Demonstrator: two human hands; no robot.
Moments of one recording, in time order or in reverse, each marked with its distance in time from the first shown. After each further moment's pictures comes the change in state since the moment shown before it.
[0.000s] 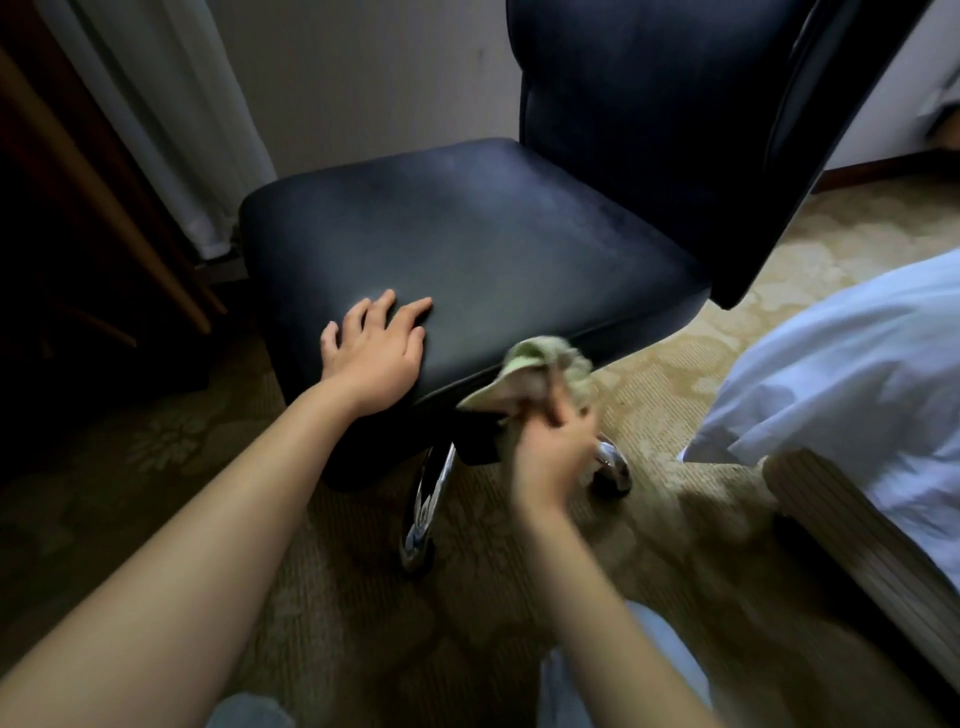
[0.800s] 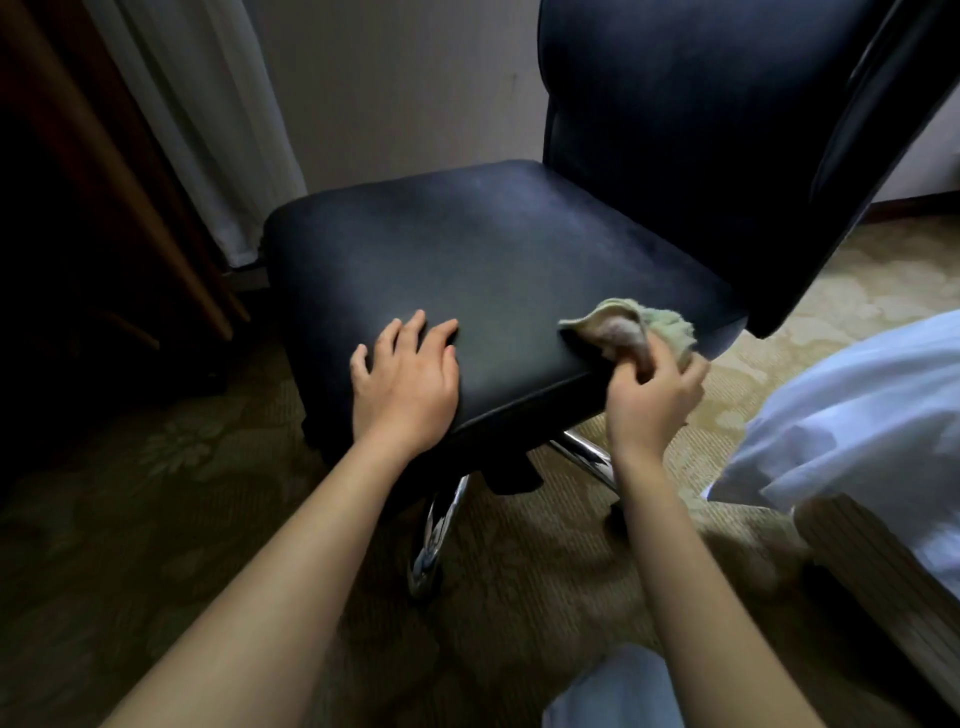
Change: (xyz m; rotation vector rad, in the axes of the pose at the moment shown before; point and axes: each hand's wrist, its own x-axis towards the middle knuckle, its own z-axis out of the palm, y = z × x) left_hand -0.010 0.014 0.017 -0.008 0.219 -0.048; right_hand 0.095 -0.019 -0.009 -0.357 0.024 -0.246
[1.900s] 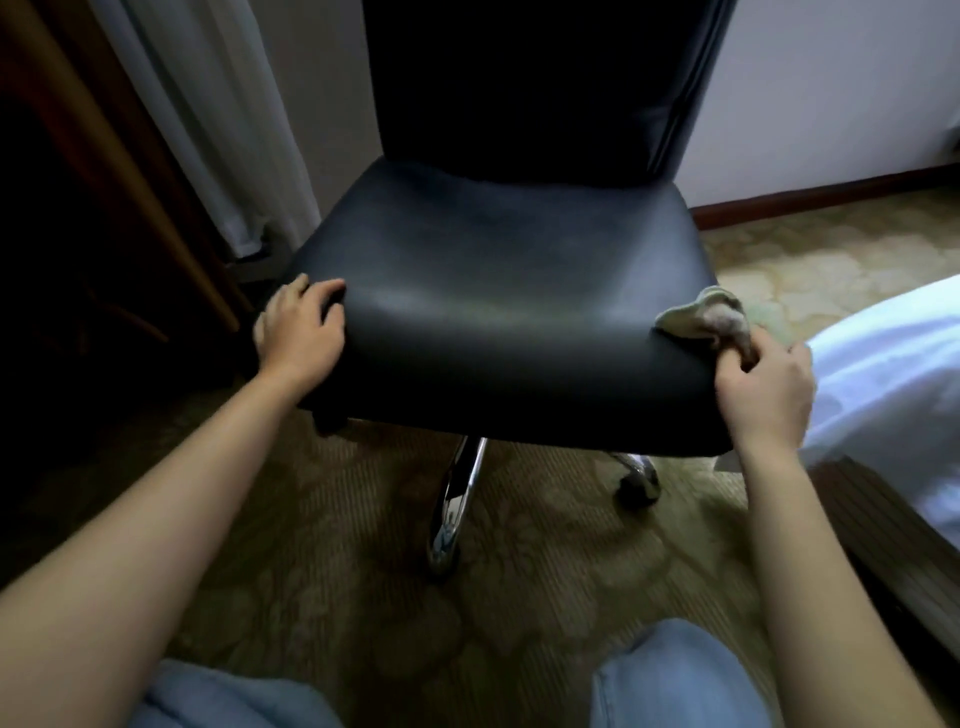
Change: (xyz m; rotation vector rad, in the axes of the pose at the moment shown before) left_hand 0.051 -0.111 -0.032 -0.204 0.091 -0.133; right_hand 0.027 0.023 -0.072 -0.319 -0.045 -0.045
